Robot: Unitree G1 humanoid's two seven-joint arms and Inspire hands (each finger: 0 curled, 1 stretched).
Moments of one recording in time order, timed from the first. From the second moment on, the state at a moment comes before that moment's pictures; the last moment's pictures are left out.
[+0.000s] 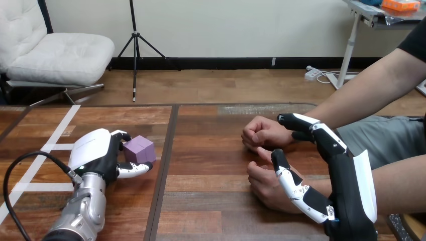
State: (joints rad) left arm -0.60 0.36 -0.34 1.21 0.57 -0.16 0.40; right arm 0.31 -0.08 0.06 -0.06 -0.40 -0.68 -0.26
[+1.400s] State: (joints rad) left arm -0.61 0.36 -0.35 1.22 0.58 -0.14 0.38; right arm 0.31 -0.08 0.06 -0.06 -0.41 -0.67 -0.26
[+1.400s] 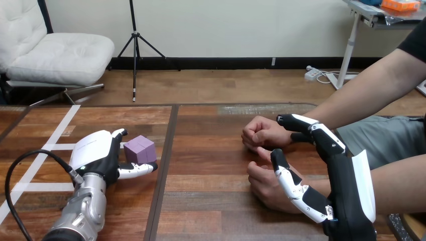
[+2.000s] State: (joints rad) left arm -0.61 0.36 -0.35 1.22 0.59 -0.13 0.38; right arm 0.31 -0.08 0.06 -0.06 -0.41 -0.67 -0.26
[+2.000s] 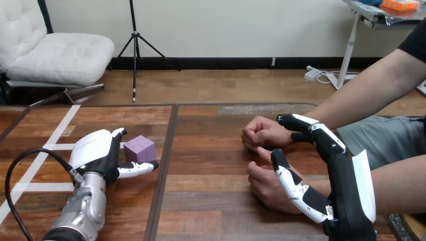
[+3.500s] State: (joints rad) left arm -0.62 0.34 -0.33 1.25 0.54 -0.14 0.40; right arm 0.31 -0.08 0.06 -0.06 -0.41 -0.67 -0.26
